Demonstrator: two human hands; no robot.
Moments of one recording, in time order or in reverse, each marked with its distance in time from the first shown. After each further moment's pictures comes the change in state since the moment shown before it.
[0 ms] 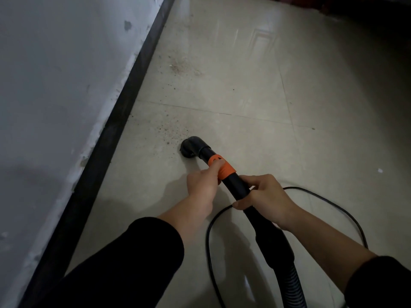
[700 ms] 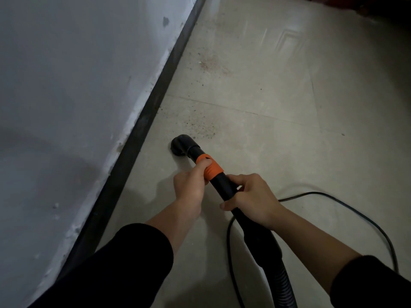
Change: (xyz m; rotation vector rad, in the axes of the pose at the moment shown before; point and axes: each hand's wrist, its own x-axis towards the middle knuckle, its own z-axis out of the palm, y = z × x) left_hand 0.006 -0.001 -0.072 -0.127 0.190 0.056; right_hand 0.006 -0.031 0.064 -0.163 -0.109 -0.142
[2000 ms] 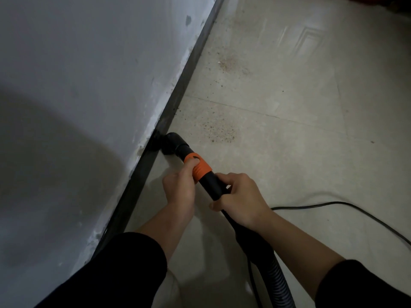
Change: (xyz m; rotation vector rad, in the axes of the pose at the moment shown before) left_hand 0.034 0.020 -0.043 -0.081 0.144 0.079; right_hand 0.033 -0.038 0.049 -0.035 0.003 -0.102
